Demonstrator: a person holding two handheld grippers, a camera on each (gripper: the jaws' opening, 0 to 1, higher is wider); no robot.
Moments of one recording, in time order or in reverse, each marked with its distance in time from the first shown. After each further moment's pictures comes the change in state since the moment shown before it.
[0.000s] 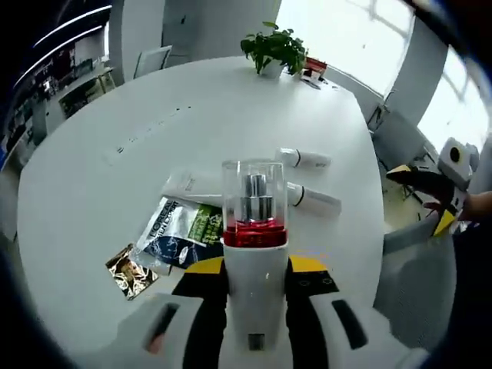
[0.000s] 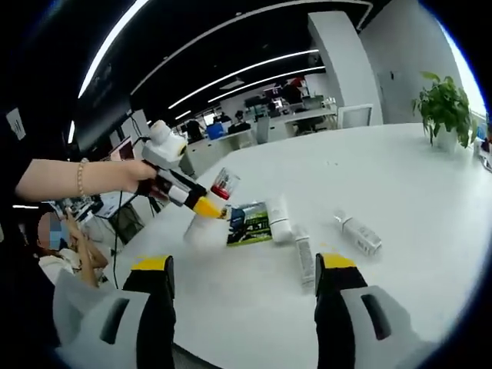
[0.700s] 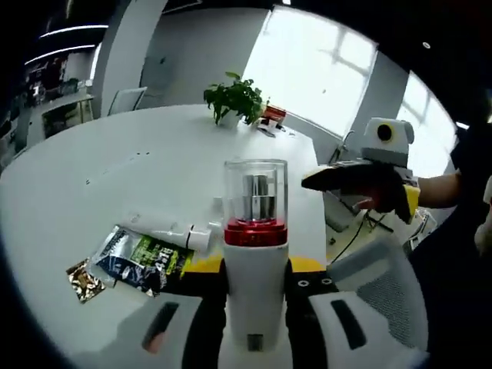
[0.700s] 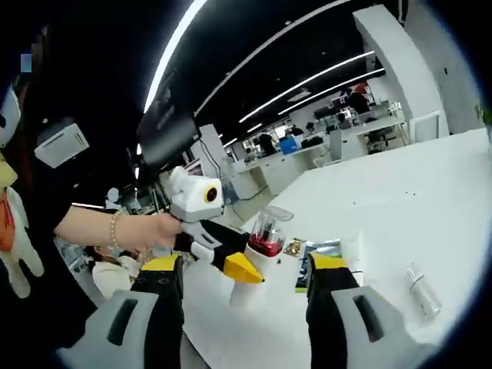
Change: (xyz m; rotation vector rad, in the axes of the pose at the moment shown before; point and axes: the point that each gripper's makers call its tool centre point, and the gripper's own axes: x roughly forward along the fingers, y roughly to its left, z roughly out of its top) left arm -0.039 -0.094 0.026 -0.010 -0.317 -0.260; right arm 0.029 0.056 0.071 0.025 -0.086 0.440
